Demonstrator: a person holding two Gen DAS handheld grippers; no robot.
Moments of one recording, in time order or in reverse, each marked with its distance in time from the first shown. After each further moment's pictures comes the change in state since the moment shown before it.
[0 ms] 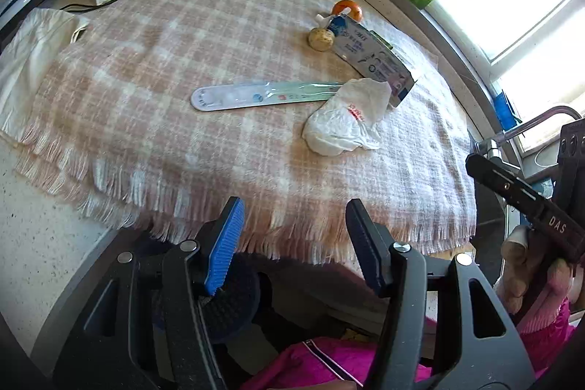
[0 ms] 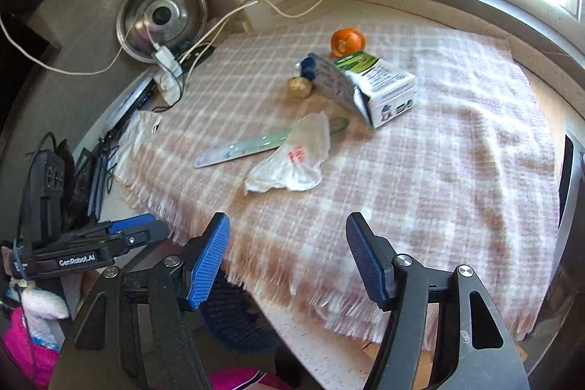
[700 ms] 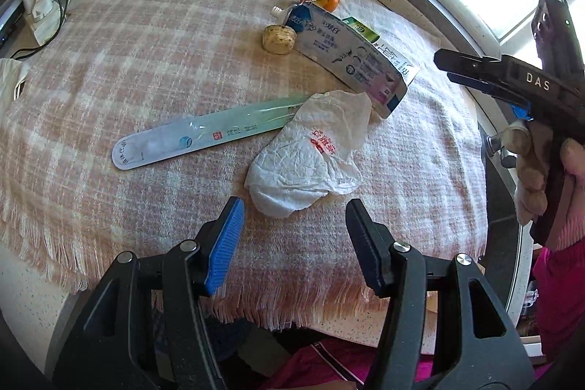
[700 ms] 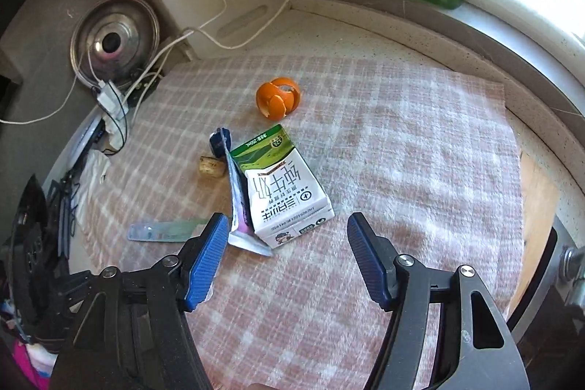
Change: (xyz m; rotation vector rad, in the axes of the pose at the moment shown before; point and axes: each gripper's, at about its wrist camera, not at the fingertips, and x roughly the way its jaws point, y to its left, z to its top) left arm 0.059 -0.050 0.041 0.073 0.060 0.047; right arm 0.059 -0.084 0.122 -0.045 0.104 -0.026
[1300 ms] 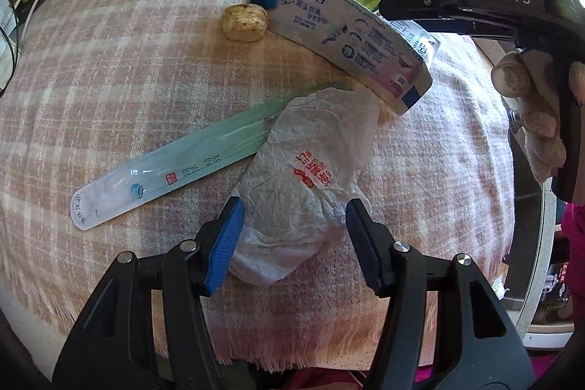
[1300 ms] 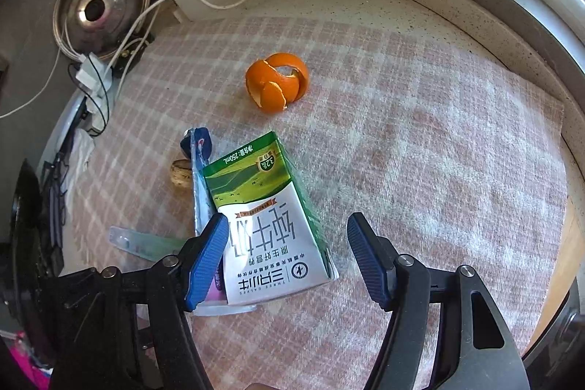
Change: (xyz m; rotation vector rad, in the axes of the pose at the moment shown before) left arm 0.062 -0.035 0.034 0.098 0.132 0.055; right arm 0.068 -0.010 0.044 -0.048 0.172 0.036
